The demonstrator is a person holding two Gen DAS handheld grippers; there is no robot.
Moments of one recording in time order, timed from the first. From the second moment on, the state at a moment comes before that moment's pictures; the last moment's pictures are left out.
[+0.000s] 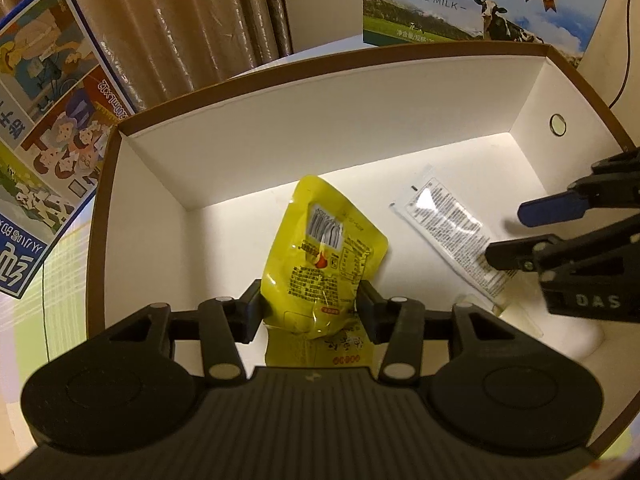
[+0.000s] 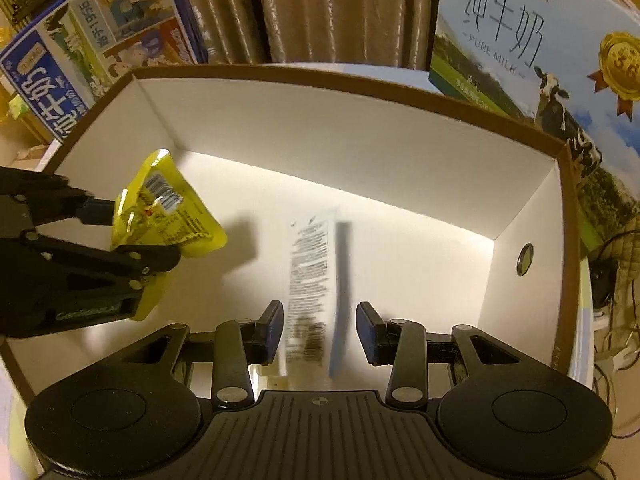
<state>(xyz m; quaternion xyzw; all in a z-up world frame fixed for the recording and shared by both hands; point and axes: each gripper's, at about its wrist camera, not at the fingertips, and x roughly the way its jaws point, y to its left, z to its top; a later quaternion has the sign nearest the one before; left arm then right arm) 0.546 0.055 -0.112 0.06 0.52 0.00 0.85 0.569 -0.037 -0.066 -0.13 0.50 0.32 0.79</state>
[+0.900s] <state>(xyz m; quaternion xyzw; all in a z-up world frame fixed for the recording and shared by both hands) 0.462 0.054 -0.030 0.02 0.45 0.03 0.89 0.484 -0.101 0.008 -0.01 0.45 0.34 0.82</state>
